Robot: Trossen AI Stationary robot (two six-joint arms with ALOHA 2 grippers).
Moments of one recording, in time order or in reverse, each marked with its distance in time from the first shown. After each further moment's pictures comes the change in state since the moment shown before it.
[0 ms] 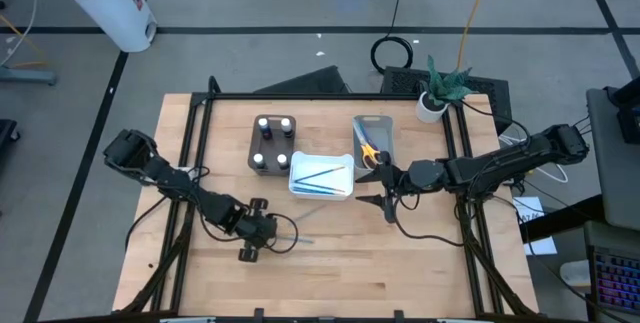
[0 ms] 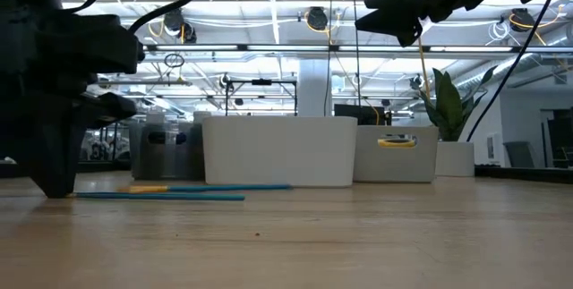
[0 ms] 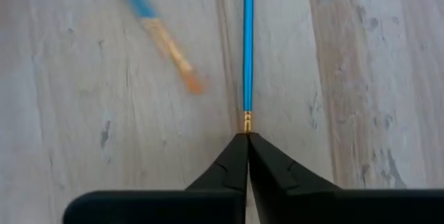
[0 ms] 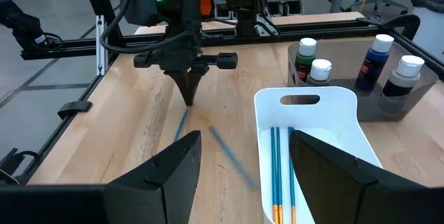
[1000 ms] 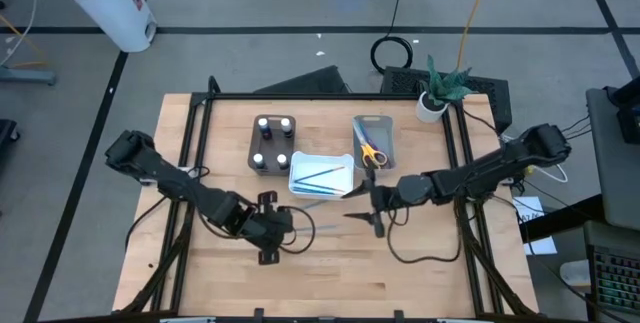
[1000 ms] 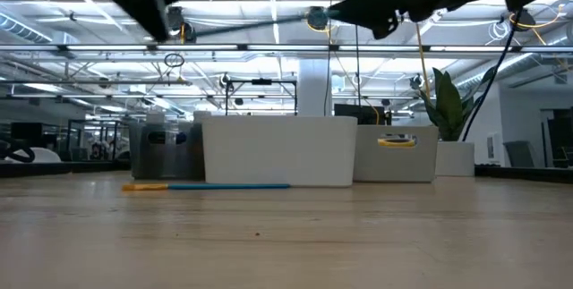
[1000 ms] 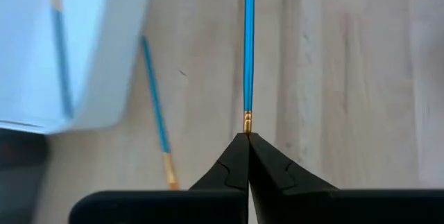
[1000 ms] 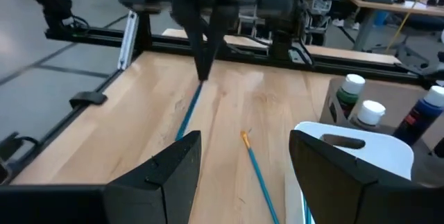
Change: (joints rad) left arm -0.002 0.003 0.485 -0.359 -0.194 -0.128; right arm 0.083 0.218 0.024 0.277 0.000 -0.167
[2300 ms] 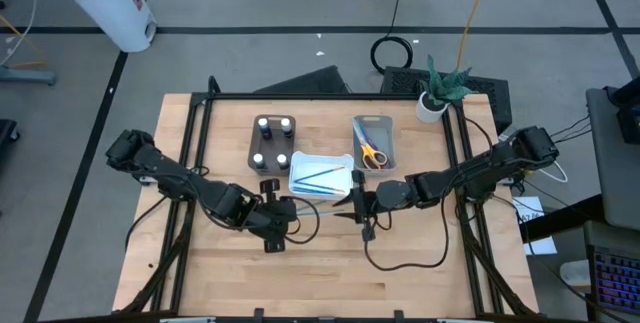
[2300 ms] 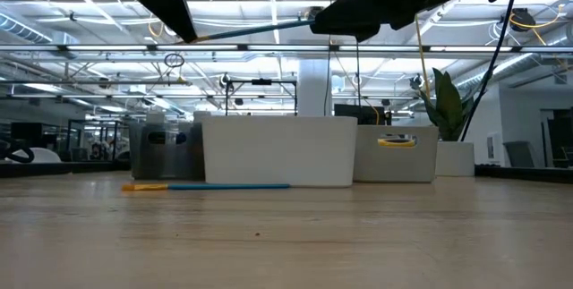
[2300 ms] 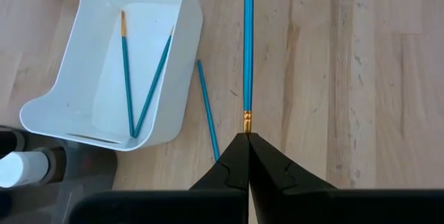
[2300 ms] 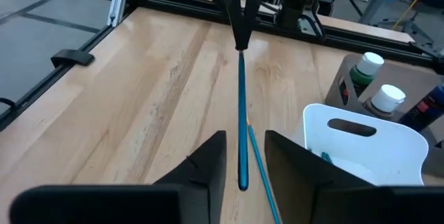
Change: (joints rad) left arm 0.053 -0.002 0.056 -0.065 -0.115 0.075; right arm -0.003 0.131 0.161 -0.197 0.003 -0.051
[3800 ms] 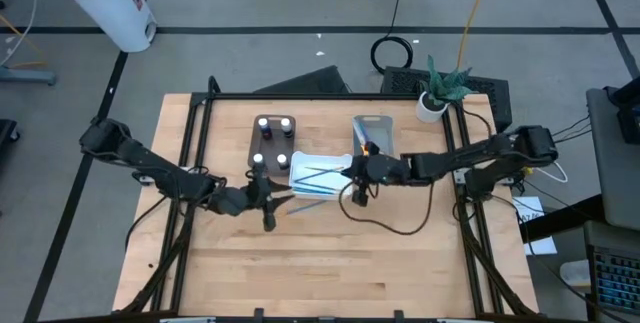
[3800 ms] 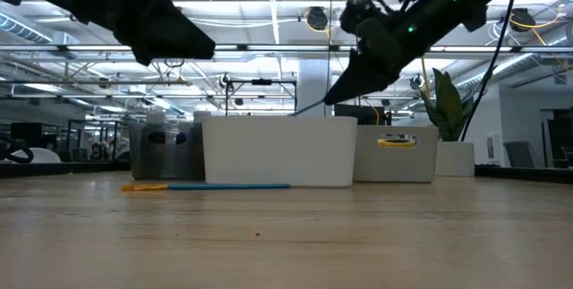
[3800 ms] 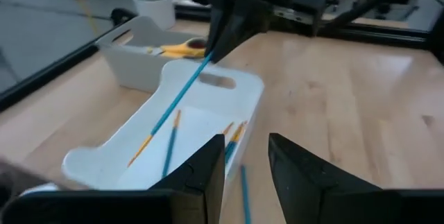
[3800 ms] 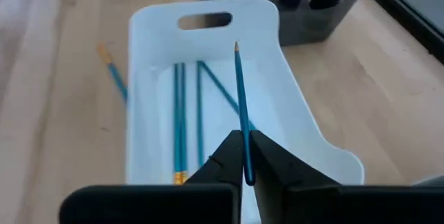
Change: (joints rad) left arm 0.047 -0.326 -0.732 1.128 -0.227 0.152; right arm -0.234 -0.013 -0.029 -0.208 0.101 0.222
